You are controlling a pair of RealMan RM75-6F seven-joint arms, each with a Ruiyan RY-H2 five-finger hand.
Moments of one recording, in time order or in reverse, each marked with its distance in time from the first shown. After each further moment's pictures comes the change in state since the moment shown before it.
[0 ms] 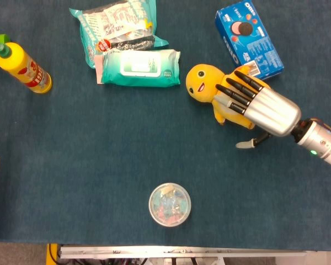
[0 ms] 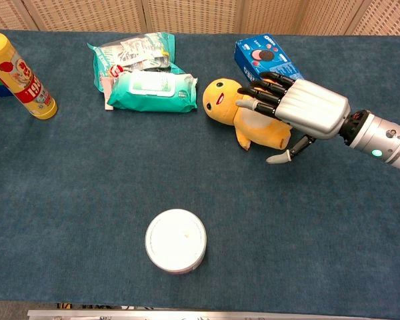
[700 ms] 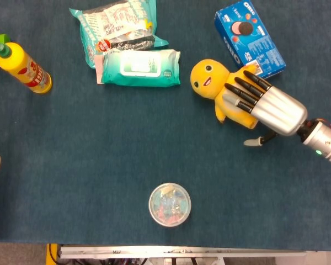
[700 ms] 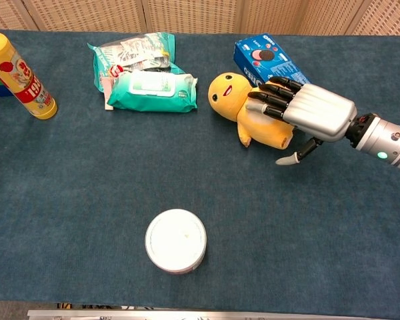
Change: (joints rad) left arm -0.009 -0.006 -0.003 0.005 -0.002 -0.012 -0.002; right arm -0.023 -0.003 -0.013 0.038 0.016 -0.016 0.003
